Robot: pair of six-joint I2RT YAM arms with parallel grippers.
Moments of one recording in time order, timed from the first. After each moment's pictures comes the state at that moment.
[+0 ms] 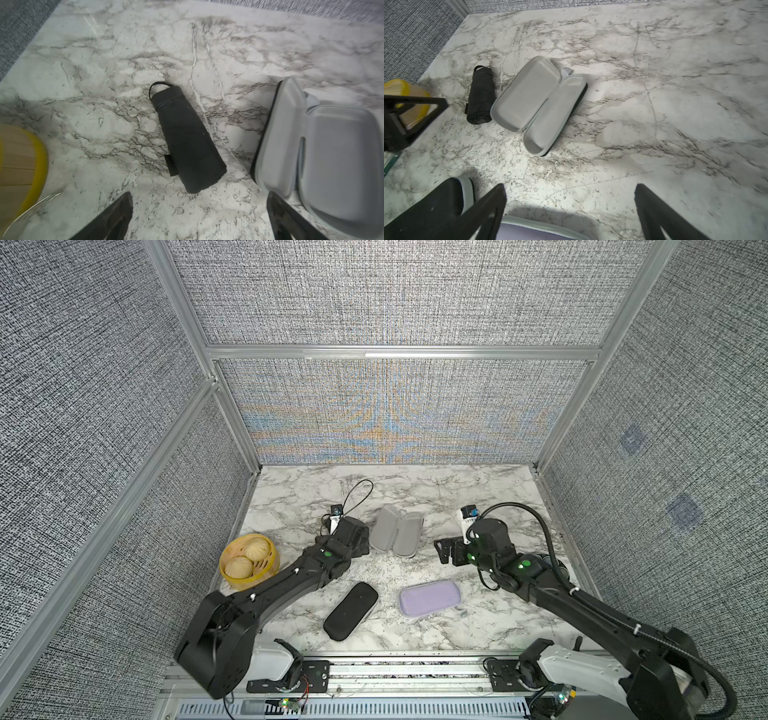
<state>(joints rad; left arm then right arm) -0.57 1.43 0.83 -0.29 -0.42 -0.54 0.58 1.17 0.79 -0.27 0.04 0.34</state>
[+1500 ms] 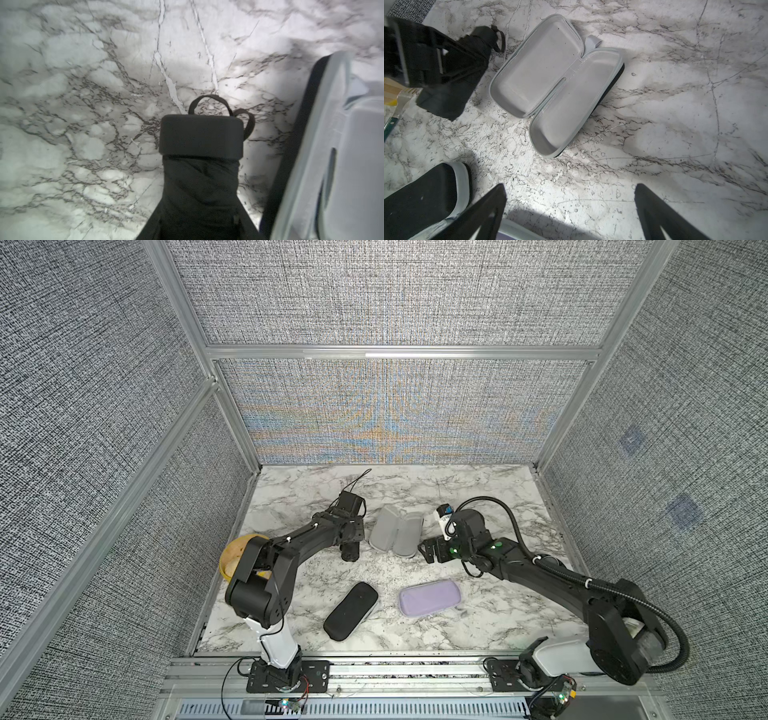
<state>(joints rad) -0.45 1.71 1.10 -0.39 -0.12 -0.44 0.58 1.42 0.86 -0.23 -0.09 0.26</state>
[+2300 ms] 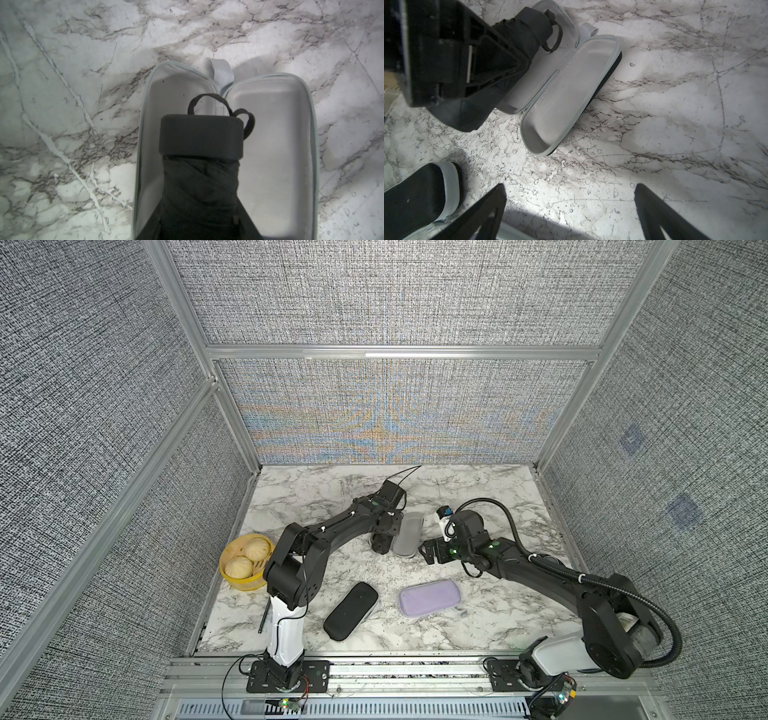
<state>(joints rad) -0.65 2.02 1.53 -0.58 -0.11 -0.32 0.56 1.44 0.85 -0.23 -0.09 0.26</state>
